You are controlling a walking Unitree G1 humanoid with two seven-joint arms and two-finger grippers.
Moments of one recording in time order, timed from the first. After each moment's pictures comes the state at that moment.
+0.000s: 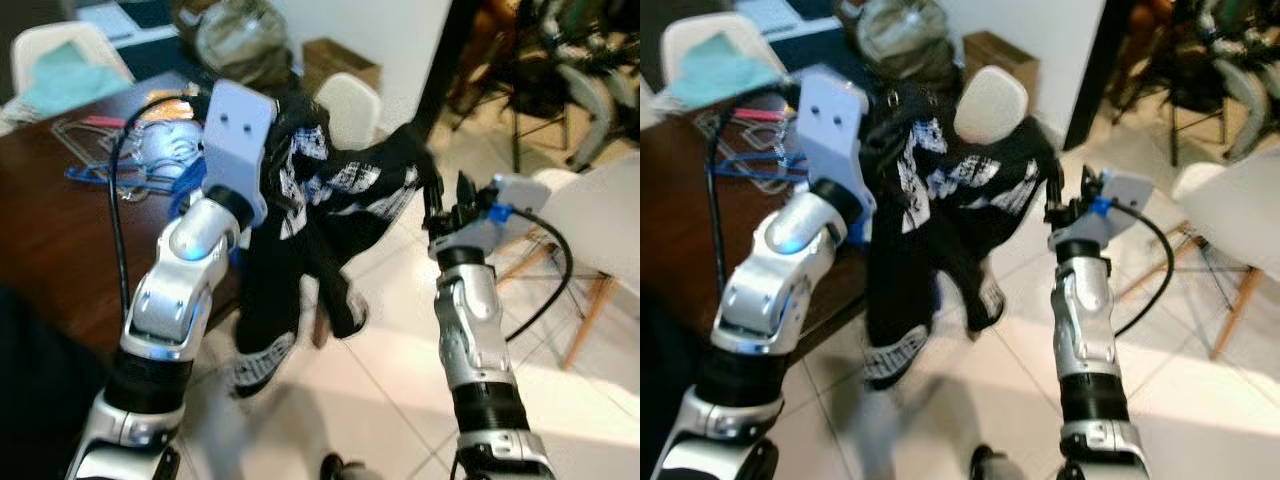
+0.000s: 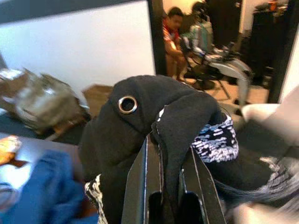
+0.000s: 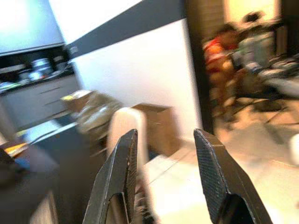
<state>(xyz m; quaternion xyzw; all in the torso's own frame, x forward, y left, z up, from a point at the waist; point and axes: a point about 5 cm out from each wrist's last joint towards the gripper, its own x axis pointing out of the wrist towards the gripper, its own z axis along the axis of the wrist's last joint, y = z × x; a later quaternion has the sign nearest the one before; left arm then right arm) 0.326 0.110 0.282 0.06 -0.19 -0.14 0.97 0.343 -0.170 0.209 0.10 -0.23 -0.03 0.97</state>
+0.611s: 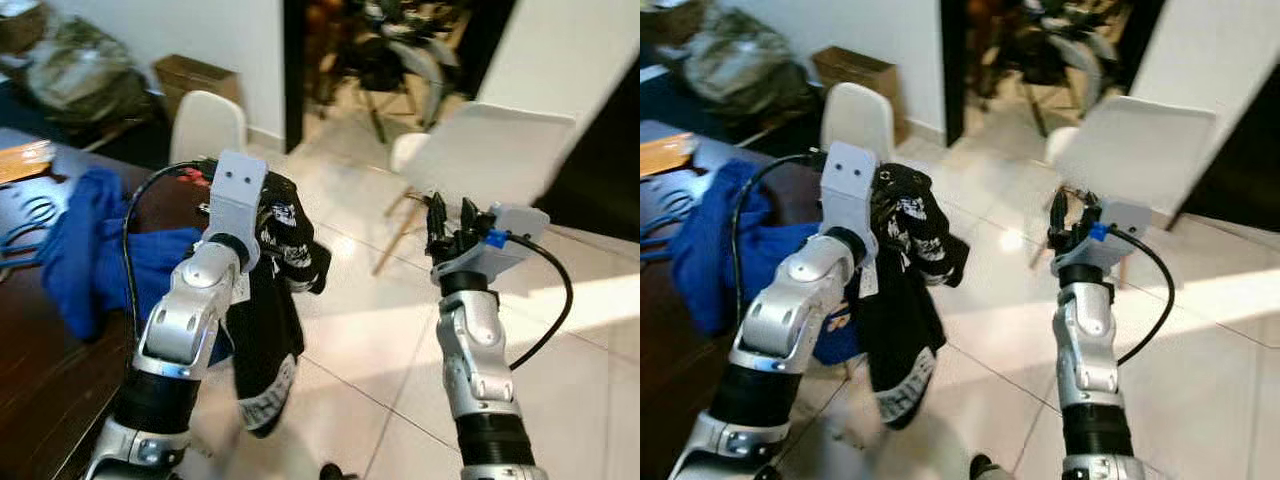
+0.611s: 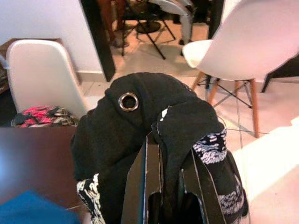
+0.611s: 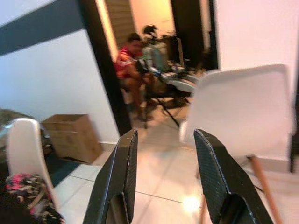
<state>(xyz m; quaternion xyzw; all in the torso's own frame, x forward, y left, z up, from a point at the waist) 0.335 0.108 0.223 0.05 -0.06 -0.08 0.99 0.326 -0.167 0.186 0.08 -0.20 -0.04 0.98</state>
